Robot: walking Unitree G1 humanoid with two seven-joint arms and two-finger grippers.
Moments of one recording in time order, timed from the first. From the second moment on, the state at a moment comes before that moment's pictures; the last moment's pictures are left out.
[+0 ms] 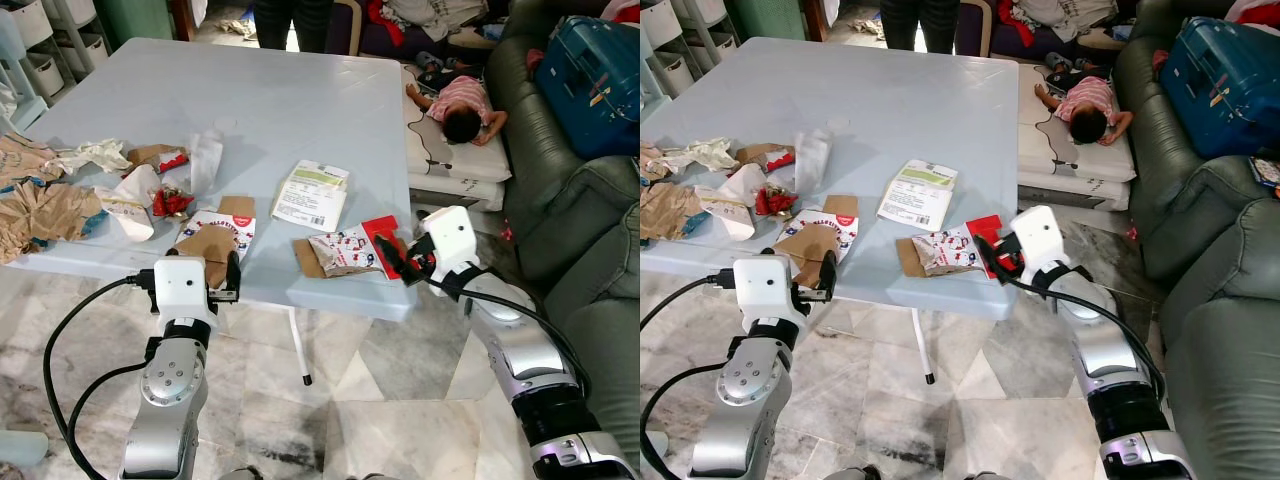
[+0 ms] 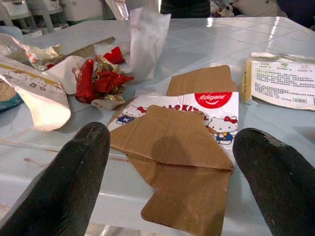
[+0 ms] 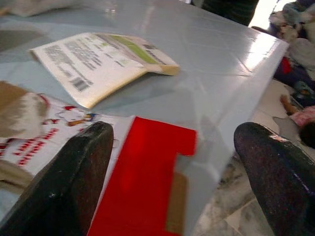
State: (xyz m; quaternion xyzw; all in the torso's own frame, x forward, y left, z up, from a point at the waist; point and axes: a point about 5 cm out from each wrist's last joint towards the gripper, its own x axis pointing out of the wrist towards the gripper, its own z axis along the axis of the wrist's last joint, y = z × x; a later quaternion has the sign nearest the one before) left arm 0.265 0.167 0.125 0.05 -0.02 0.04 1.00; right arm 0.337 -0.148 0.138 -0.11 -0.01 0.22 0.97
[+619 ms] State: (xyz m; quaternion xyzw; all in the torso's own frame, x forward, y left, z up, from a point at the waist) left arm 0.265 0.167 0.124 0.05 -0.01 0.04 1.00; right arm 0.342 -0.131 0.134 -0.02 0.01 0.25 0.97
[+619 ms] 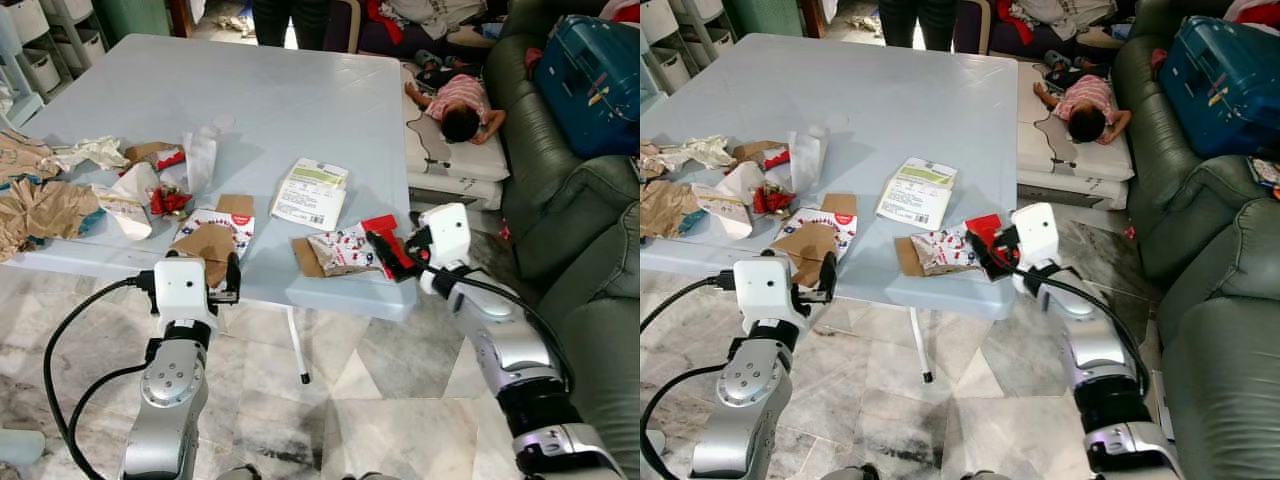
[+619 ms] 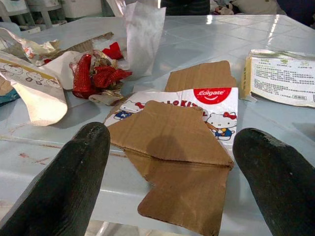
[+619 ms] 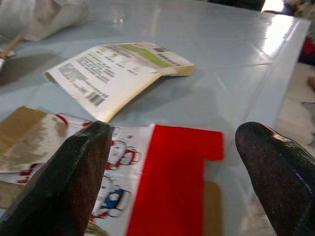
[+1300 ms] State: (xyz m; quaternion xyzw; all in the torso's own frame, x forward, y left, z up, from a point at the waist) left arm 0.264 0.167 0.123 0.05 -0.01 0.04 1.00; right arm 0.354 -0.126 0.128 -0.08 0.02 0.19 0.98
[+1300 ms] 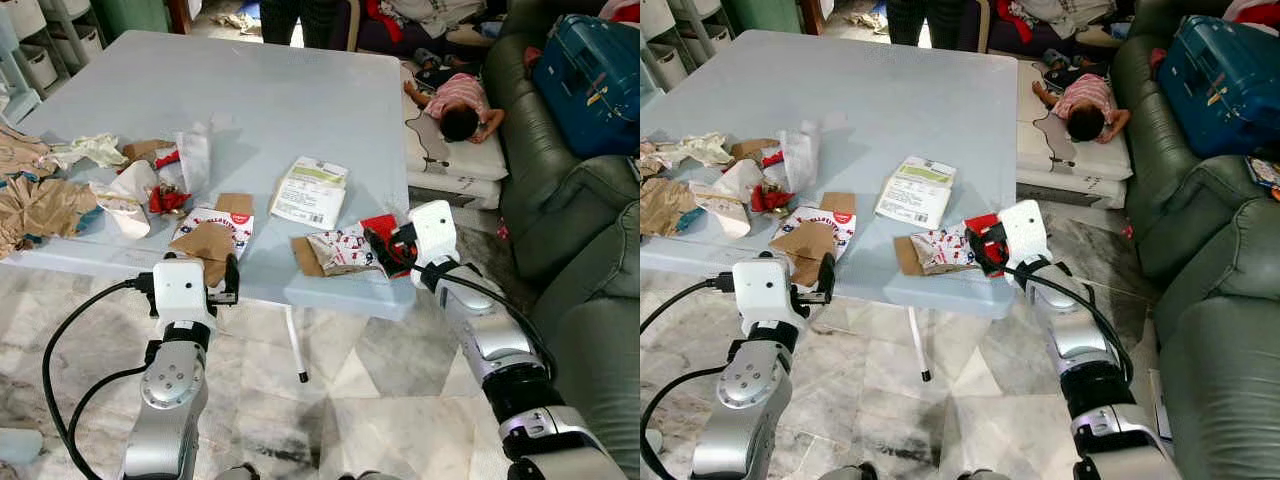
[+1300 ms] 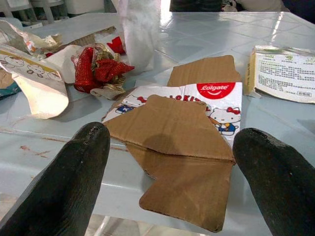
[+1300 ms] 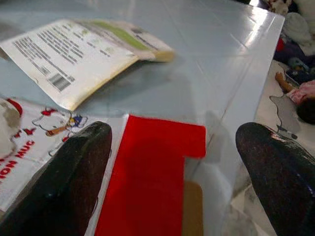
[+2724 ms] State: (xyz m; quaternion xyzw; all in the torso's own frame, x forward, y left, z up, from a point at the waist) left arm 0.265 0.166 0.124 0.04 -0.02 0.04 1.00; right arm 0.345 -0.107 0.110 0.03 0.07 0.26 0.96
